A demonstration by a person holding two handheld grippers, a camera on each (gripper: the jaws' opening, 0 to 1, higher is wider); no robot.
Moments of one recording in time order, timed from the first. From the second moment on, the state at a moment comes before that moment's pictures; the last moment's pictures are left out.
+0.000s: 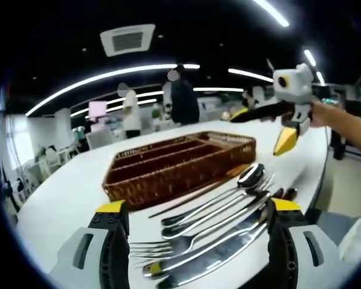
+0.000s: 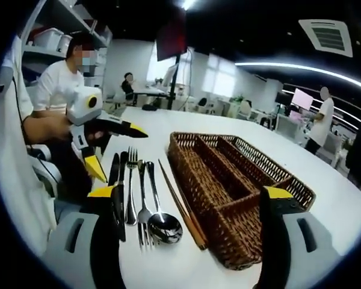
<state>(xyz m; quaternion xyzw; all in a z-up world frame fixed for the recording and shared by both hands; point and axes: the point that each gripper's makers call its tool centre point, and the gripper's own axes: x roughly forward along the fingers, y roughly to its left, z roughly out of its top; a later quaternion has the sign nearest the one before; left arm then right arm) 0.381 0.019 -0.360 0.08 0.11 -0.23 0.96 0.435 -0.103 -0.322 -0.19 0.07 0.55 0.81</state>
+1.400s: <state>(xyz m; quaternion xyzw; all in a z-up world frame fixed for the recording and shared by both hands) 0.385 0.006 -0.369 0.06 0.12 -0.25 0.96 0.402 -0.129 -0.340 -0.15 0.07 0.51 0.84</state>
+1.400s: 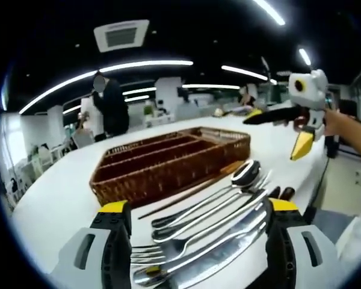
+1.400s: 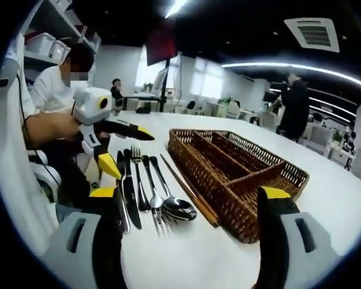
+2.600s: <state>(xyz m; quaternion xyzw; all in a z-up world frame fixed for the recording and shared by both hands) 0.392 -0.013 -0.374 0.05 0.17 -0.35 0.92 0.394 -0.149 -0.345 -0.12 0.07 0.50 0.85</state>
